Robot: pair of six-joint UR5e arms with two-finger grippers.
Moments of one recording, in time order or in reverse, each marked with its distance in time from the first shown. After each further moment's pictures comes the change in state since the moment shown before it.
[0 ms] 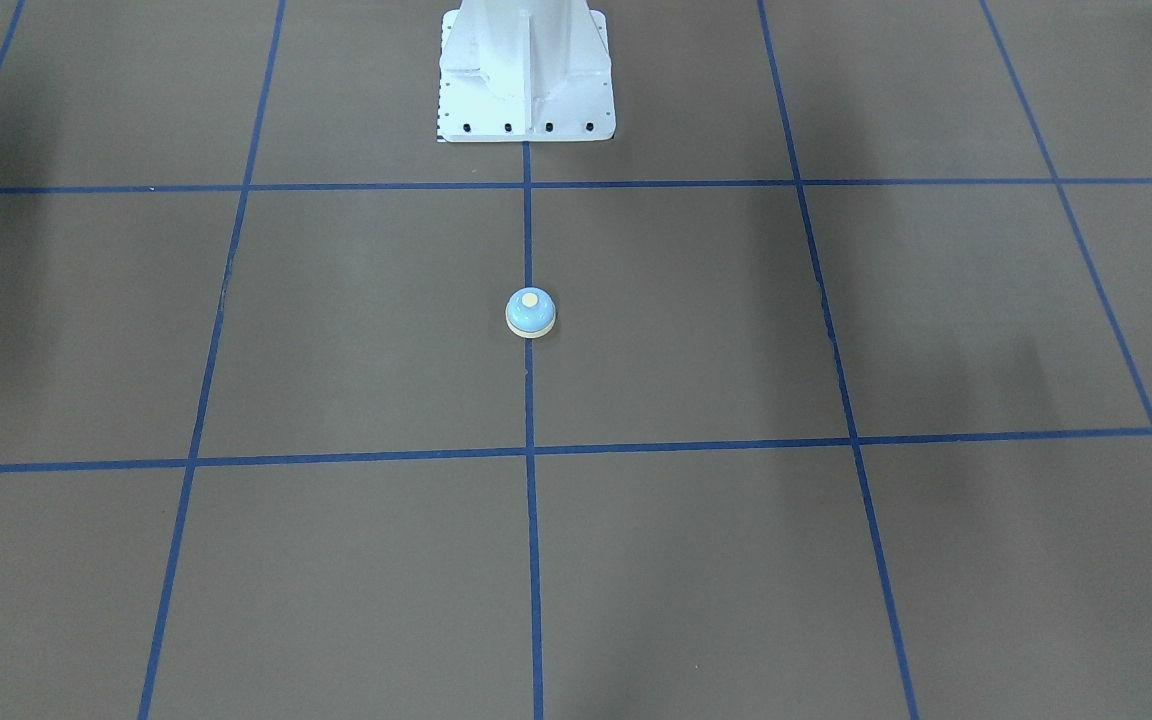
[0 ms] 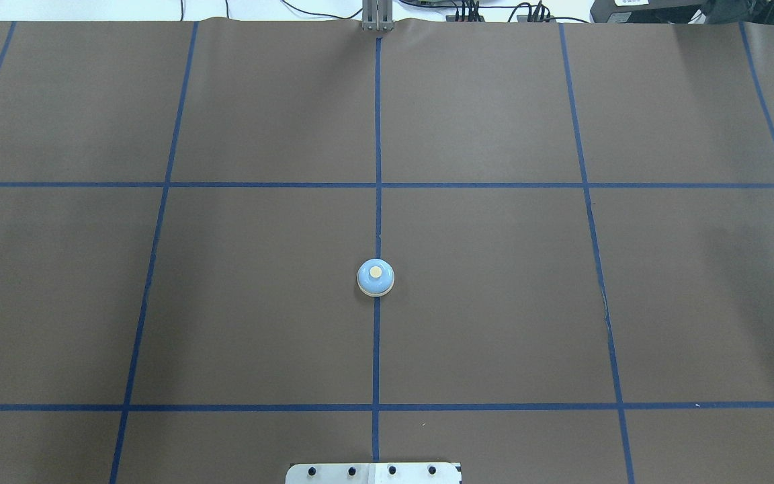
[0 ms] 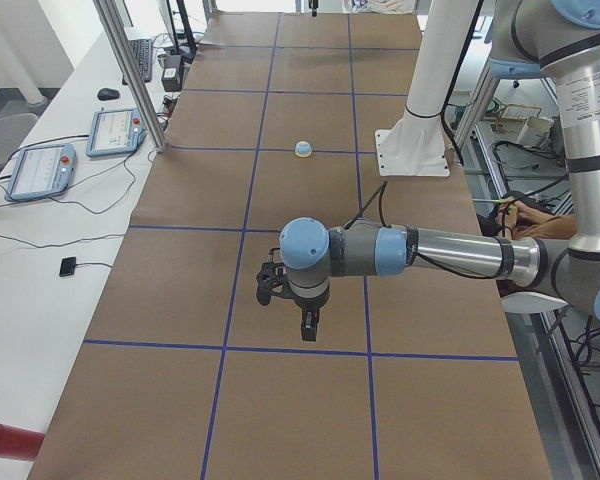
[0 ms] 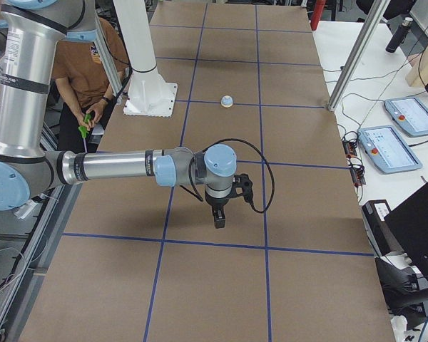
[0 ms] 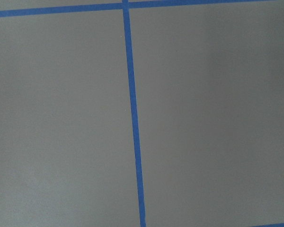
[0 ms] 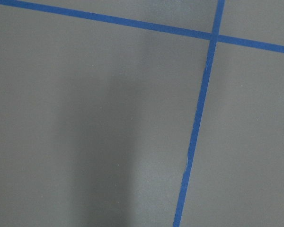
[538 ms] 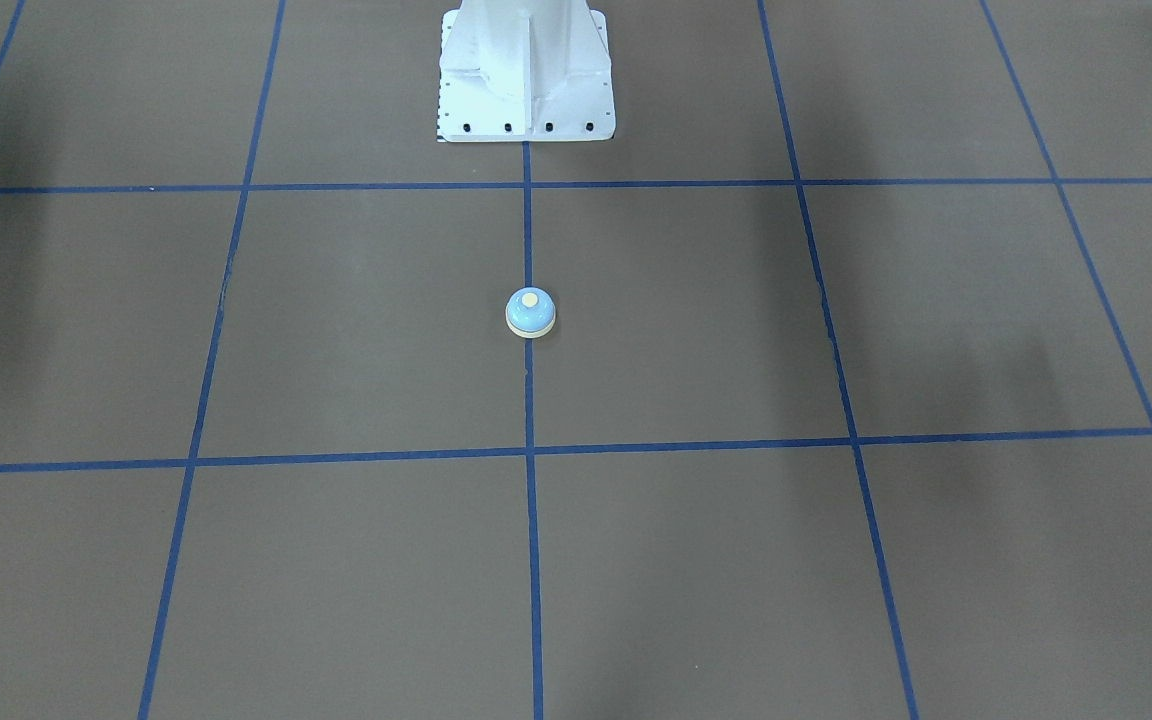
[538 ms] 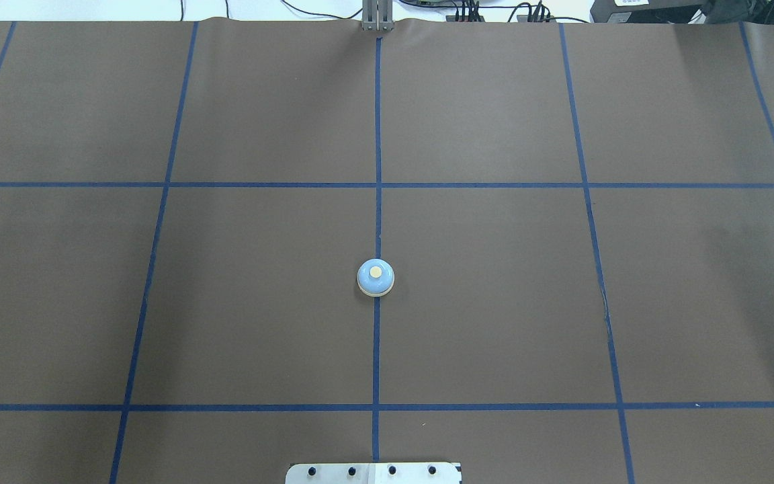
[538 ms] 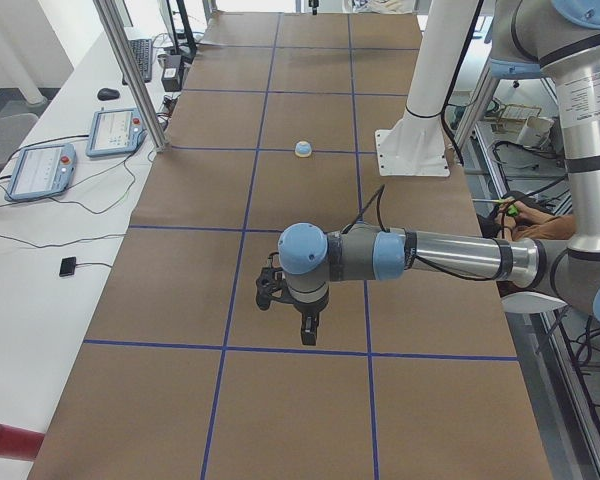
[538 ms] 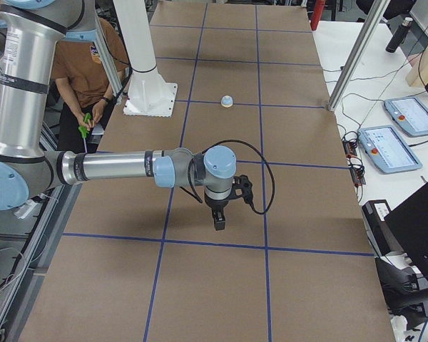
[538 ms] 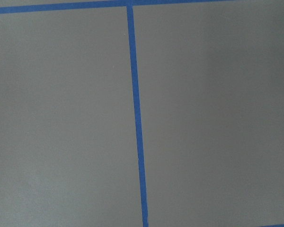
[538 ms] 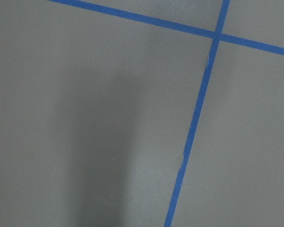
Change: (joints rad) left arm 0.001 -0.004 0.020 -0.004 0.010 0.008; right arm 0.021 0.000 -0.003 -0.003 -0.015 -0.031
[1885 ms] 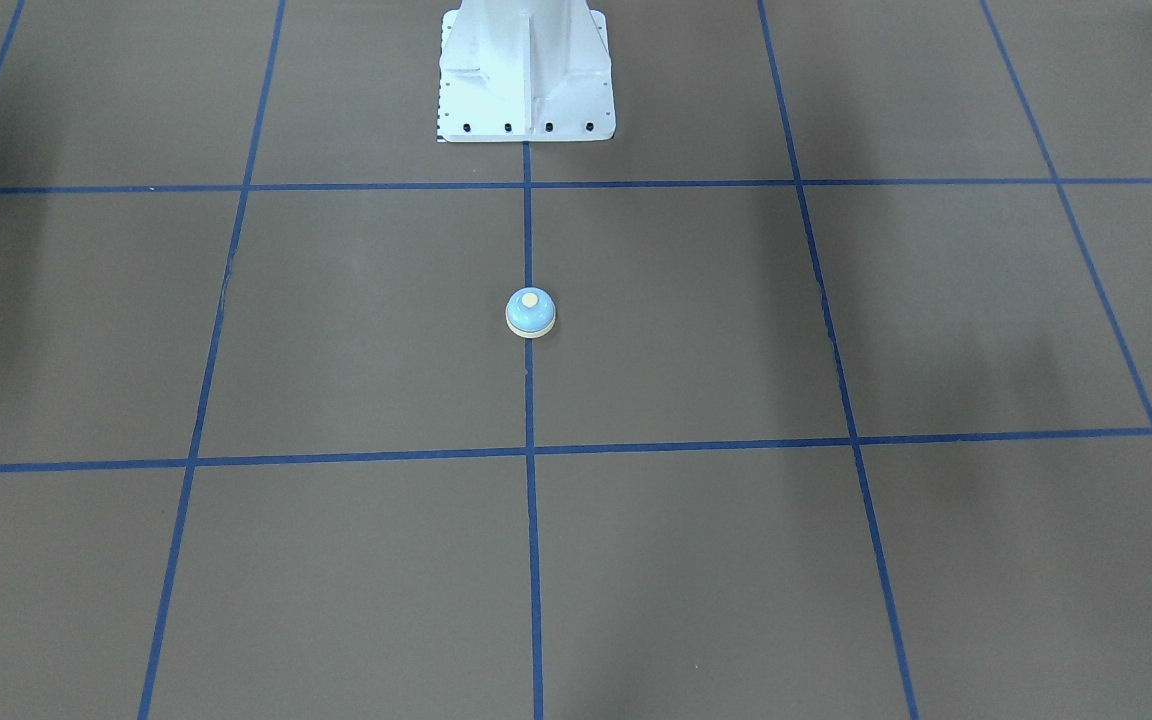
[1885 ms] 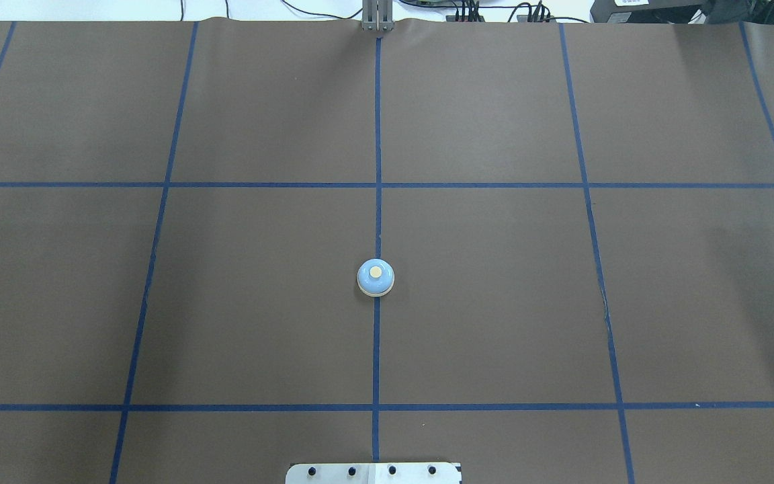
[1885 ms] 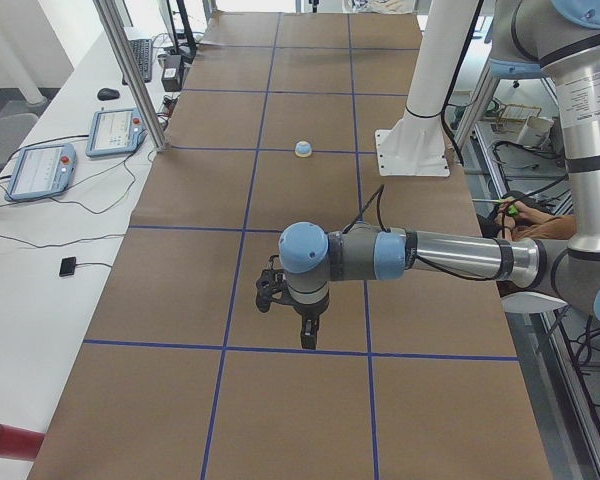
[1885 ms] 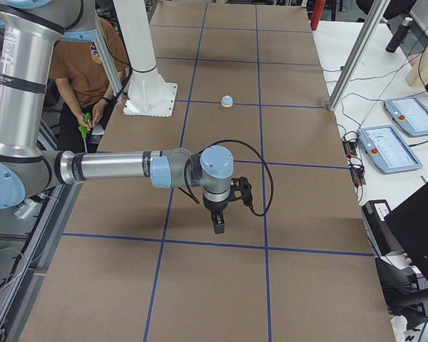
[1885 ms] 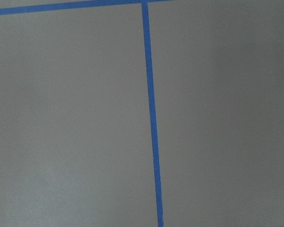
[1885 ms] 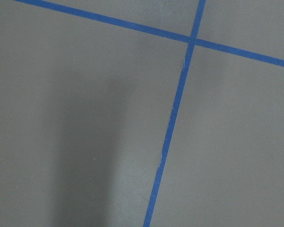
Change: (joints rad) left arm 0.000 0.002 -0.004 -0.004 0.037 0.002; right arm 0.020 -0.009 0.007 0.006 -0.025 -0.001
